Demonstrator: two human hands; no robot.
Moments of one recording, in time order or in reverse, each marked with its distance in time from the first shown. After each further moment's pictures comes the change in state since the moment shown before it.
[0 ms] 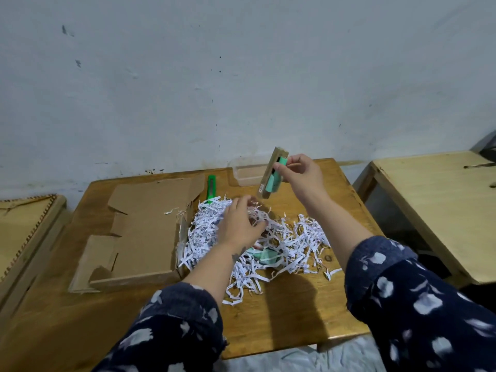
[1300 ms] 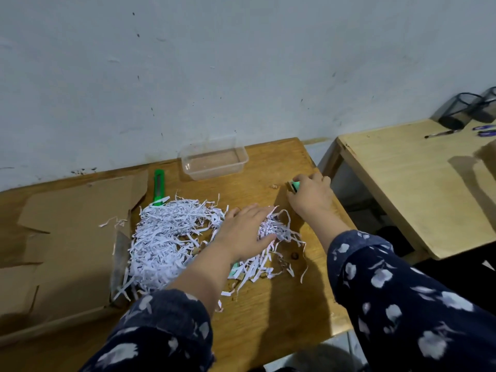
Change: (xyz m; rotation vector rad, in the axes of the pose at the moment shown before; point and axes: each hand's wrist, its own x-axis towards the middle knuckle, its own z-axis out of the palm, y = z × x) left_hand 0.031 0.039 0.071 0.418 -0.449 0.451; right_hand 0.053 0.115 -0.082 -1.155 0.173 0.199
